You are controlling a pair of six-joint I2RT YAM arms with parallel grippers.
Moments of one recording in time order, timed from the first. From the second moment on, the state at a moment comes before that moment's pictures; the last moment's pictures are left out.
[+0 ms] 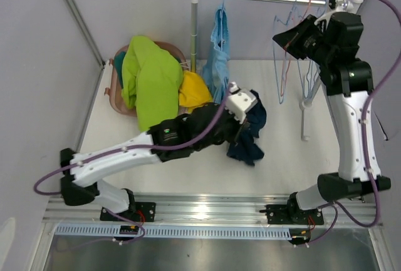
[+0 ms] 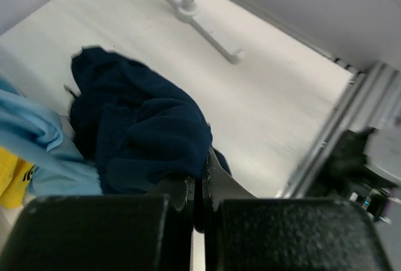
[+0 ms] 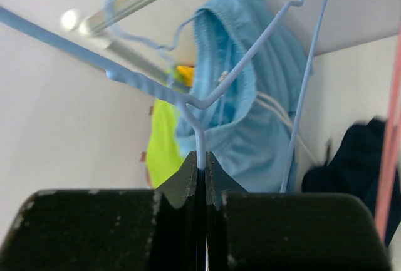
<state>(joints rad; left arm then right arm) -1.23 1.46 1.56 -0.41 -0.30 -0.16 0.16 1.45 2.05 -0.76 -0.23 0.68</state>
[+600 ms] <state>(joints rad) -0.70 1.43 2.35 -0.64 -0.39 0.12 0.06 1.64 2.07 -0.68 -0.29 0.66</state>
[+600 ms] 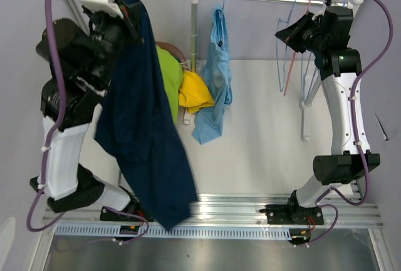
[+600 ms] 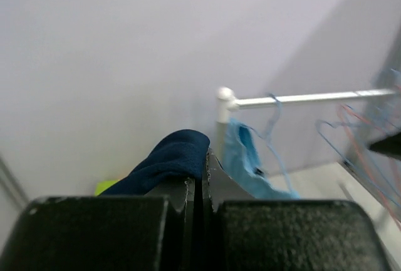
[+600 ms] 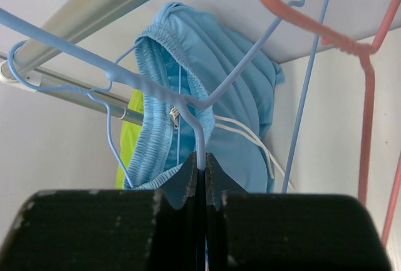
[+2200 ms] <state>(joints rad) -0.17 1.46 1.96 -0.45 -0.12 -0.18 0.06 1.59 1.97 -0.74 -0.16 0.58</state>
